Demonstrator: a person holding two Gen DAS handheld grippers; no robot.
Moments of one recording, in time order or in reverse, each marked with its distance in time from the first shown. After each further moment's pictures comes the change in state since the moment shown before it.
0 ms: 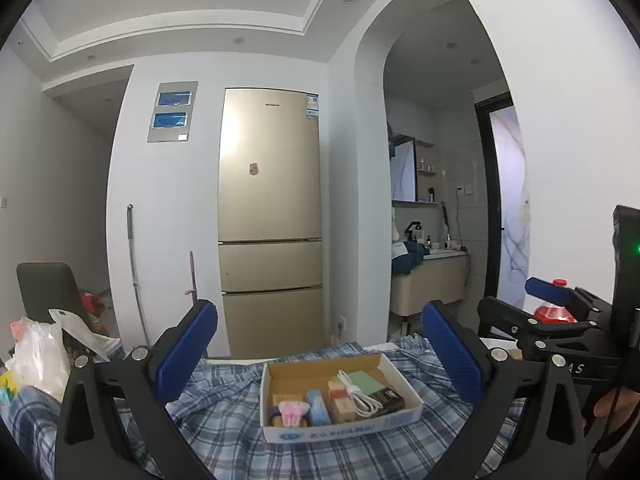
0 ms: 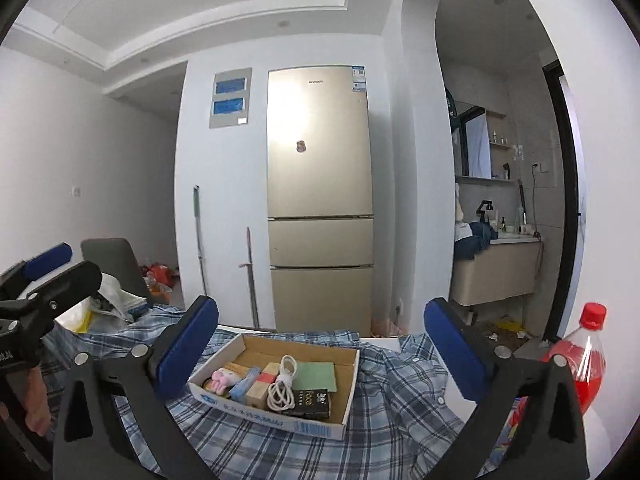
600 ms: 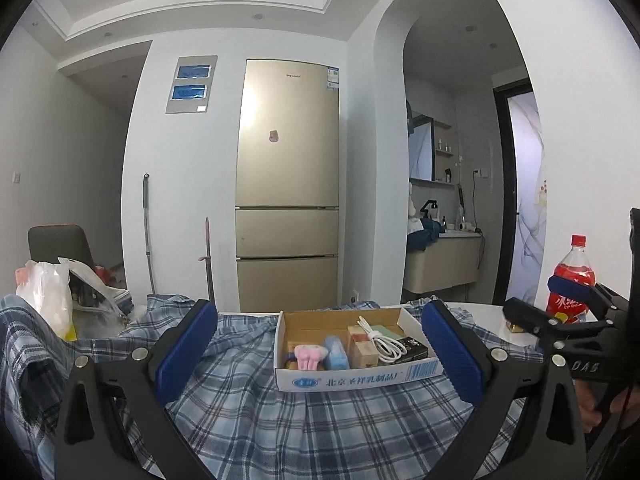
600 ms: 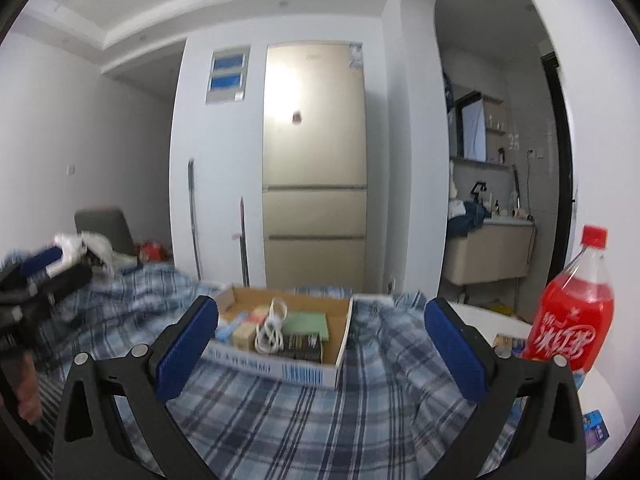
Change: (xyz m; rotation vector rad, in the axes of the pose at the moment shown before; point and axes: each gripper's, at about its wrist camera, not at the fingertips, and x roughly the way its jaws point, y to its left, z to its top) left arm 0.003 0.017 -0.074 -0.038 0.067 0.060; right arm -0.008 0.004 -0.071 -0.040 0.081 -0.040
